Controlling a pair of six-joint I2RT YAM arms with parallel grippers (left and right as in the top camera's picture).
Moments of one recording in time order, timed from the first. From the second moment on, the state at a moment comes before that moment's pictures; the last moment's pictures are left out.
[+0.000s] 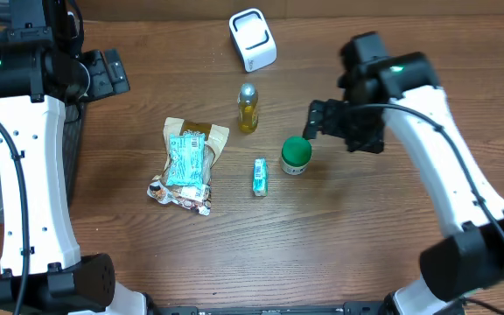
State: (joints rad) left arm 0.09 1.71 2.04 -1.39 -0.09 -0.23; right arm 0.30 1.77 1.72 -1.39 -0.17 0.47
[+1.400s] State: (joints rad) left arm 0.09 1.71 2.04 -1.39 -0.09 -0.23; right arm 0.46 2.02 1.56 -1.09 -0.07 0.59
